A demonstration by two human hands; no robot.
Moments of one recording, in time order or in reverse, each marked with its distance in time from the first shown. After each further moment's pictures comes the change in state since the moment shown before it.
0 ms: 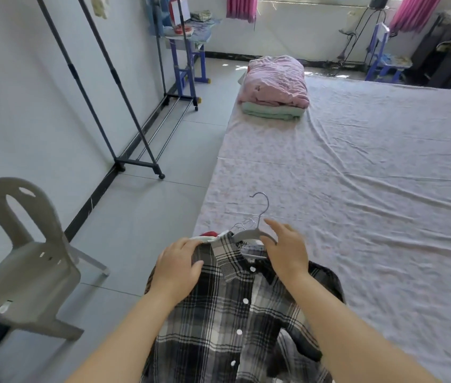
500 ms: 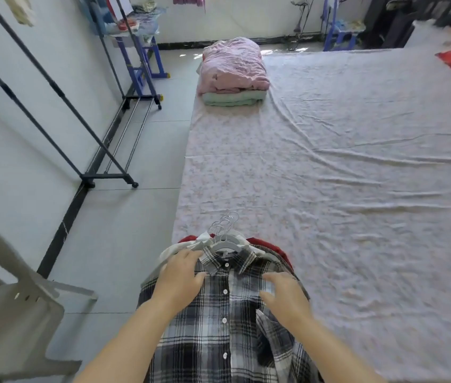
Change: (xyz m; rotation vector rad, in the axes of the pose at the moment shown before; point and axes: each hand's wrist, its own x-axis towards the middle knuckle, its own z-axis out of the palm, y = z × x) left_hand 0.034 0.037 0.034 0.140 -0.293 0.035; right_hand -0.055 0.077 0.003 -0.070 -0.303 0.242
